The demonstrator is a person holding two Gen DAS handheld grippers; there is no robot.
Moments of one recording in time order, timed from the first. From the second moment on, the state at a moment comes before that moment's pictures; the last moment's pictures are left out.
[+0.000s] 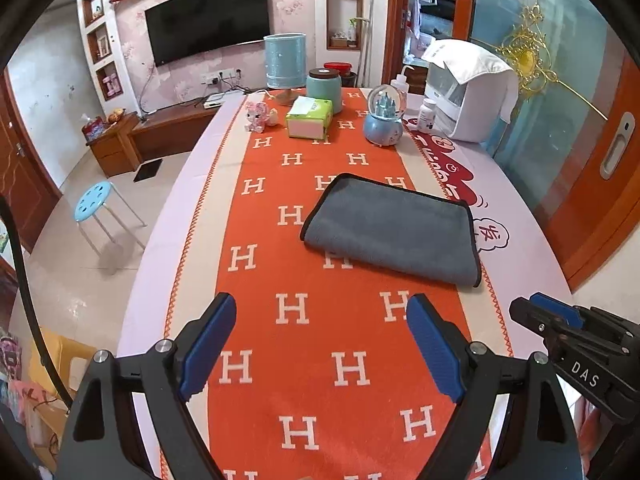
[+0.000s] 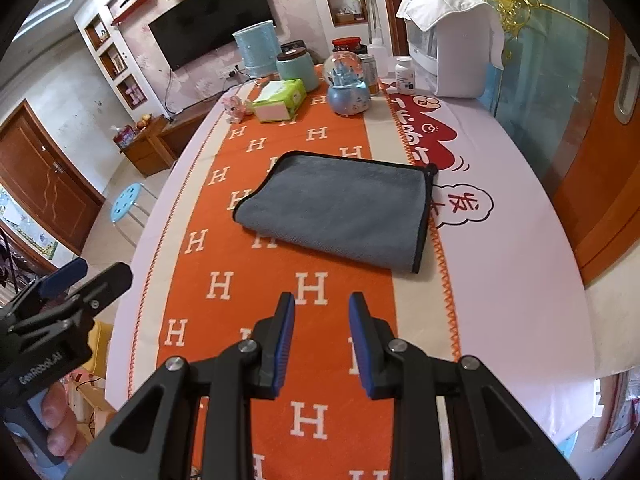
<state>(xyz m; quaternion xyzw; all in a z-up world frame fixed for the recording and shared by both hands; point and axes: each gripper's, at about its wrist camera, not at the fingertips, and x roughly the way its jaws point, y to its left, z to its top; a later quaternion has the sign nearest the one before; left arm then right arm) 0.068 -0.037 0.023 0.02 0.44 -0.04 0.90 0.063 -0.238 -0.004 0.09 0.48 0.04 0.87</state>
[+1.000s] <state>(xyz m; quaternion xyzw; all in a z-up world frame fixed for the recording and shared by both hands) -0.032 -0.030 0.019 0.02 0.42 -0.04 0.91 -0.047 -0.198 0.001 0.06 0.43 0.06 0.90</state>
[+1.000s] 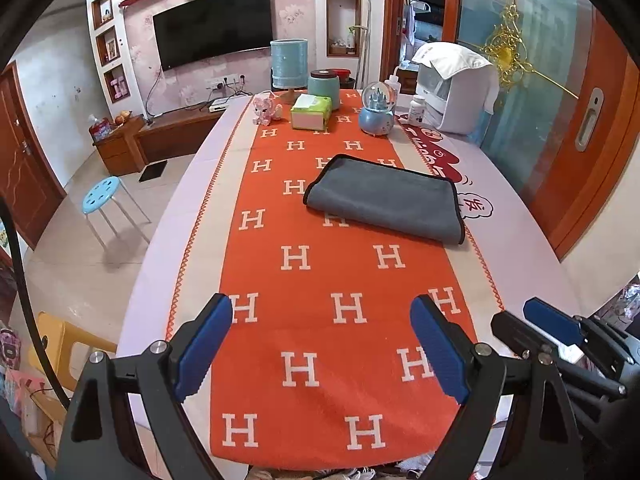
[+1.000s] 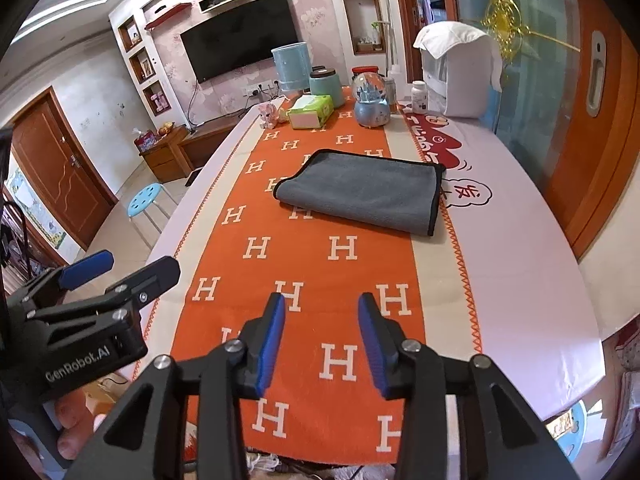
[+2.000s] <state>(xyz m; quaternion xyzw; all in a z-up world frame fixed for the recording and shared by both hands) -0.059 -0.030 0.015 0.01 0.43 -0.04 0.90 -0.072 -0.196 0.003 0.06 0.43 0.04 0.90</state>
